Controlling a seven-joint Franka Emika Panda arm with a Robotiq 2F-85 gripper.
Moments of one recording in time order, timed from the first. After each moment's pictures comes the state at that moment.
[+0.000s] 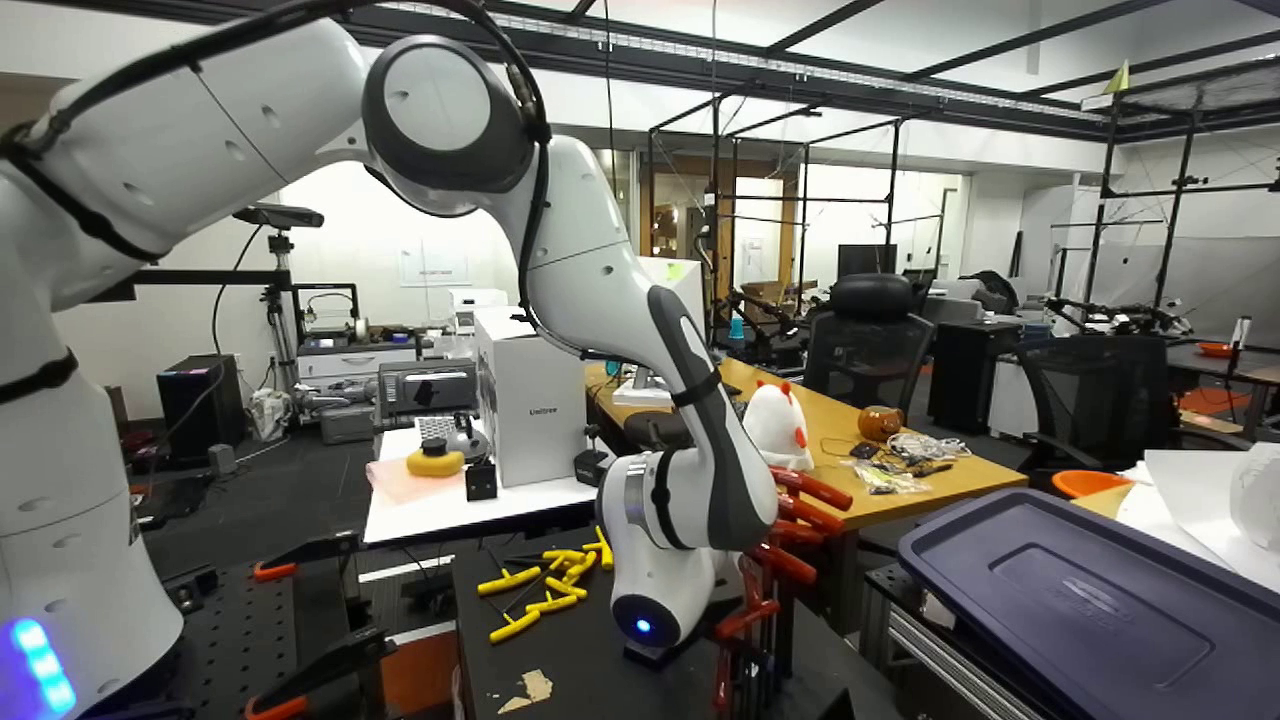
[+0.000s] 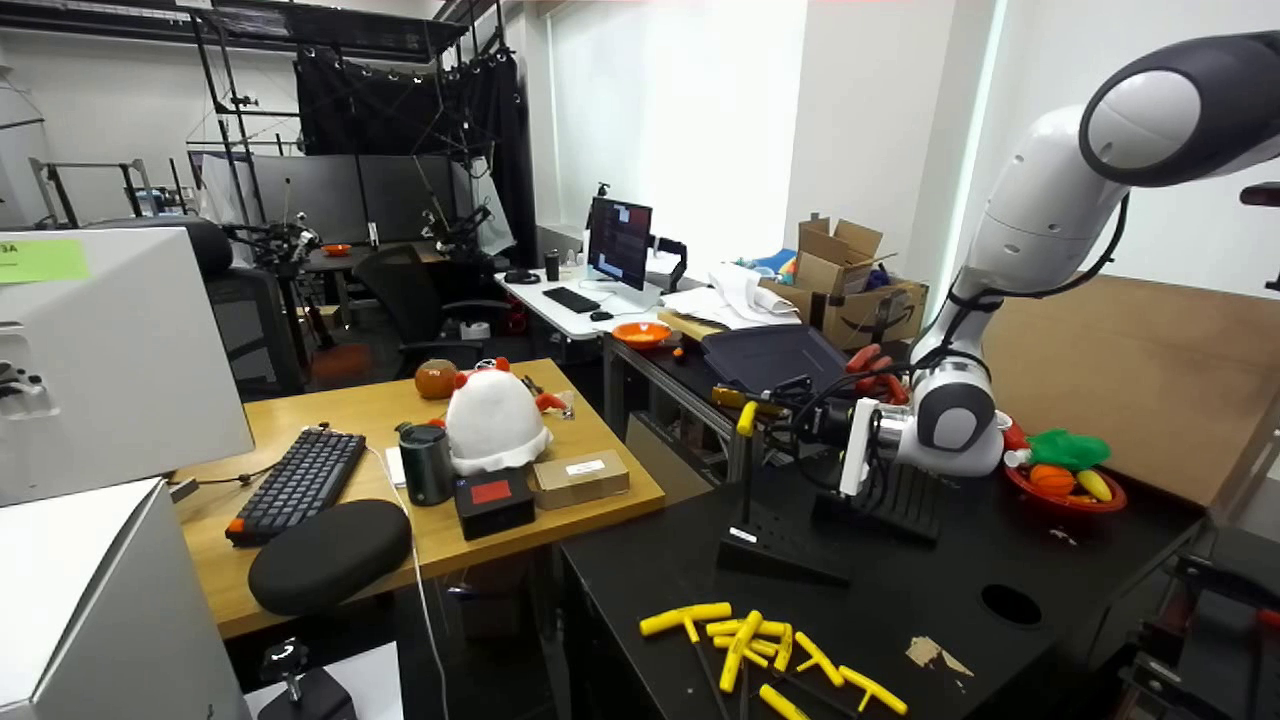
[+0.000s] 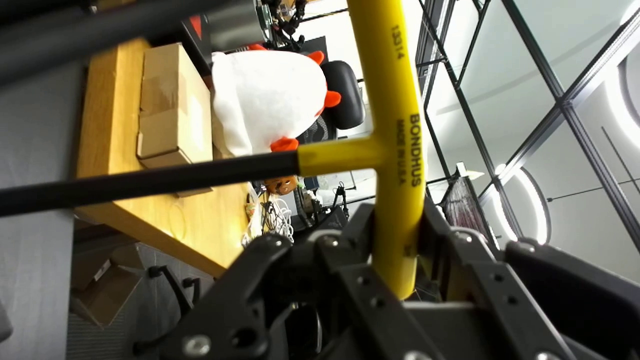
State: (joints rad) arm -0.19 1.04 -0.15 -1.83 2.36 1.64 -1.09
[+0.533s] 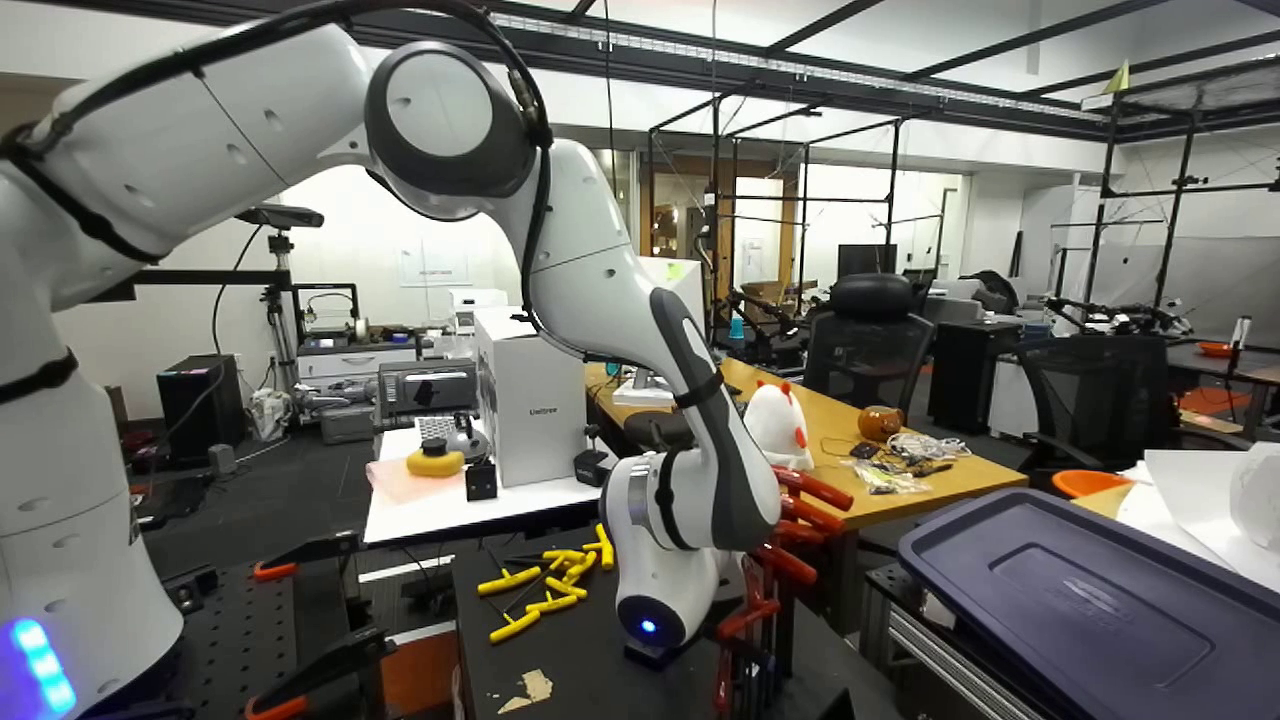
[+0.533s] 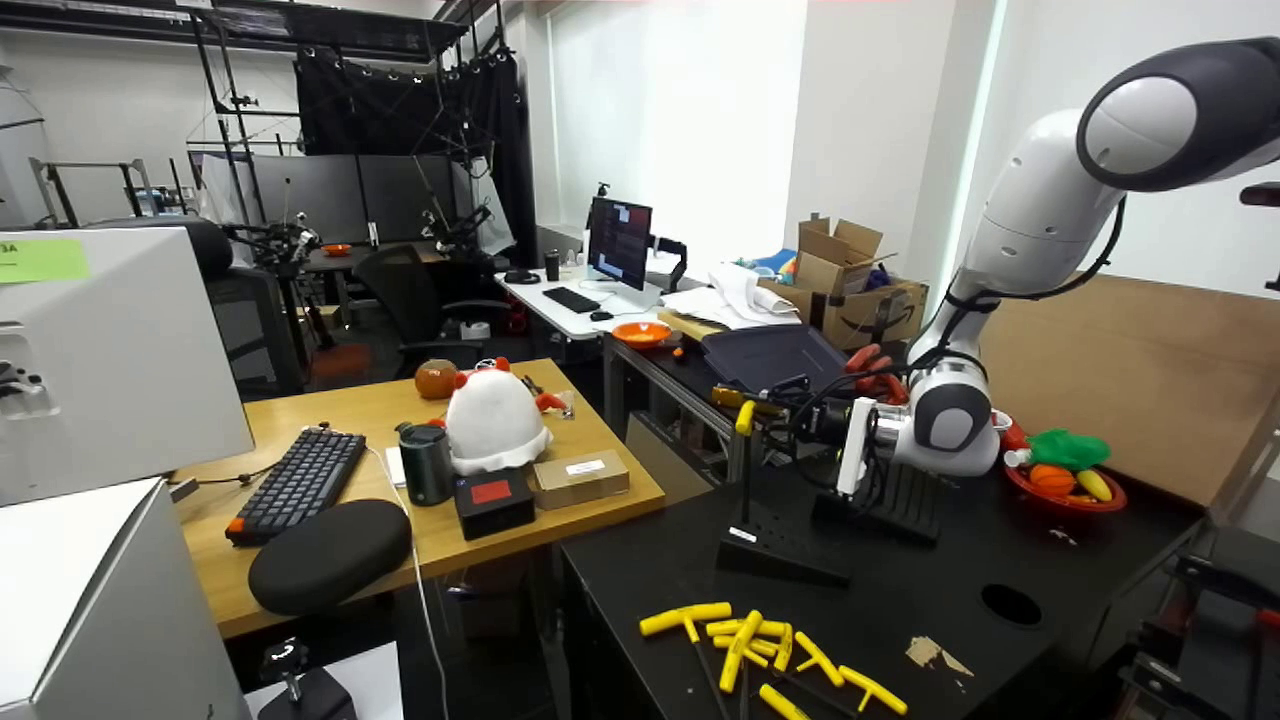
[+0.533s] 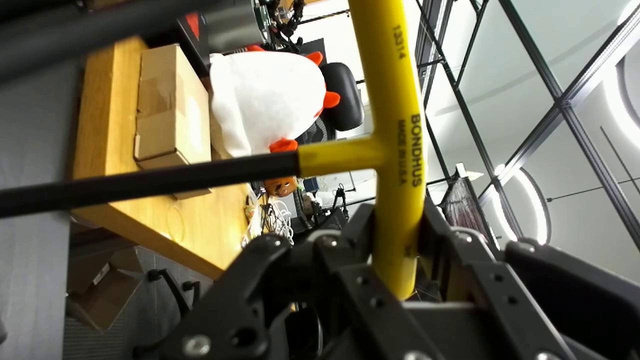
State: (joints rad) arm -0.19 1.05 -0.15 -1.81 2.36 1.64 -1.08
